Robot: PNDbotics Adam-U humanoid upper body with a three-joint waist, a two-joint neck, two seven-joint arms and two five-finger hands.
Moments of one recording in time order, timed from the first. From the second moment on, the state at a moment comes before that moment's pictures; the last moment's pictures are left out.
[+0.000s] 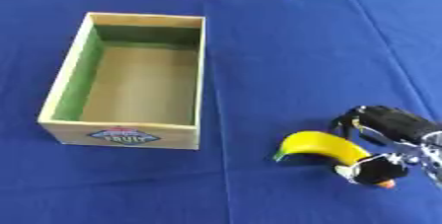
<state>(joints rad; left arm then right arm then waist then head) -0.32 0.37 0.07 -1.98 -0.30 -0.23 0.37 -0.36 -1.00 0.51 -1.94 0.62 0.38 0.39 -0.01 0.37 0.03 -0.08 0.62</state>
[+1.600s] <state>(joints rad) -0.32 0.37 0.07 -1.98 -0.29 -0.23 0.36 -0.34 -1.01 0.47 -1.97 0.59 0.40 0.32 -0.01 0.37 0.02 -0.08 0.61</state>
